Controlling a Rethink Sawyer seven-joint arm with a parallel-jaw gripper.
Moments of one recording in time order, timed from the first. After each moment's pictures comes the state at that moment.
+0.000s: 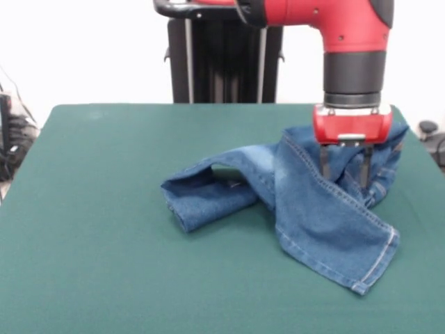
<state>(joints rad) -0.04 -0.56 0.06 1.80 -0.03 -0.03 1.91</state>
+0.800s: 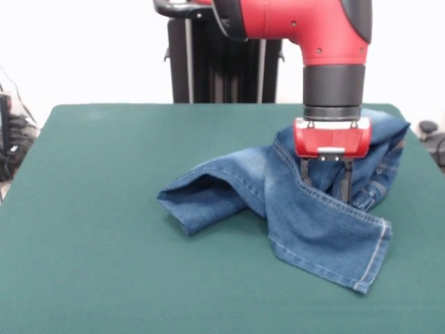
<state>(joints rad) -0.06 -0.51 0.04 1.78 -0.04 -0.12 1.91</state>
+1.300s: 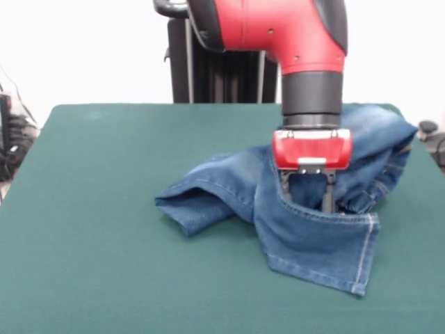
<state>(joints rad) -0.10 -0.47 0.03 1.74 -0.13 -0.35 1.91</state>
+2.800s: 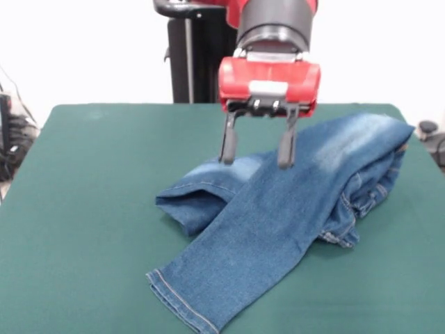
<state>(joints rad) -0.10 -0.57 -0.10 1.74 -0.08 -0.75 1.91</state>
